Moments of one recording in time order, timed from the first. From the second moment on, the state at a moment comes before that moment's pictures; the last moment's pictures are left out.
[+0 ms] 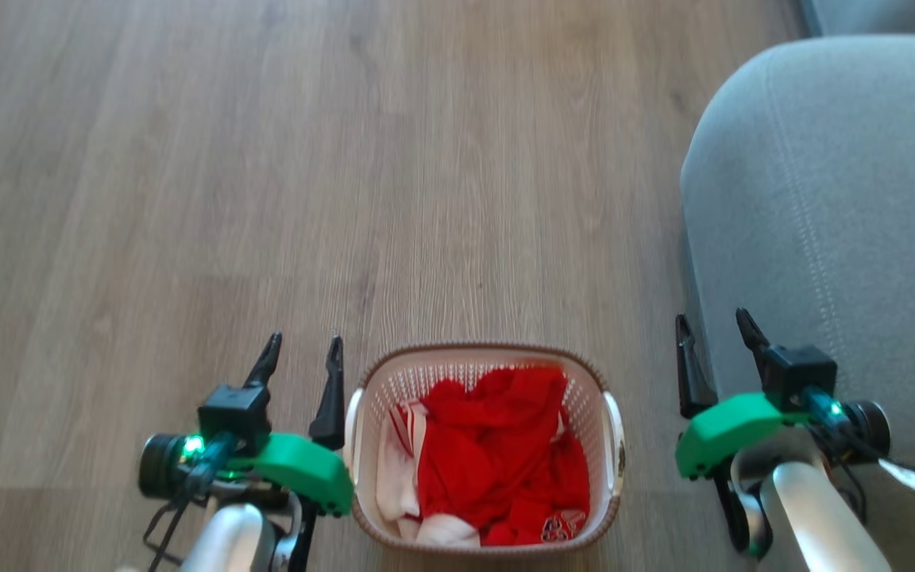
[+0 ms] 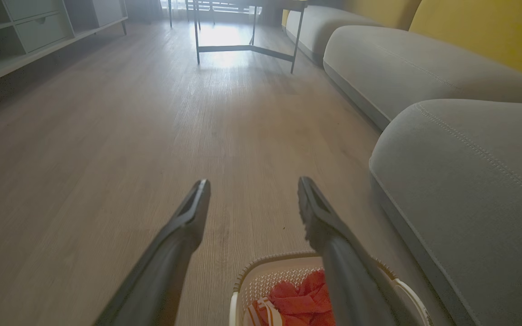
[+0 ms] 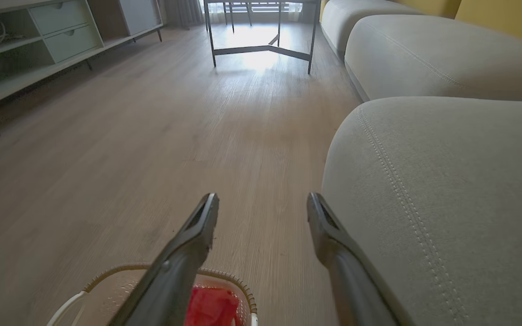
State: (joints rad) left arm -0.10 0.05 -0.30 0.29 -0.22 0.03 -0.25; right arm -0.19 -0.04 0.13 0.40 0.16 0.12 -0.25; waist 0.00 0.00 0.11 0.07
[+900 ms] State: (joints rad) left arm -0.55 0.03 -0.46 0.87 -0.30 -0.05 -0.25; right arm -0.64 -0.06 0.24 0.96 0.24 0.12 -0.25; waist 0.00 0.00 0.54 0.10
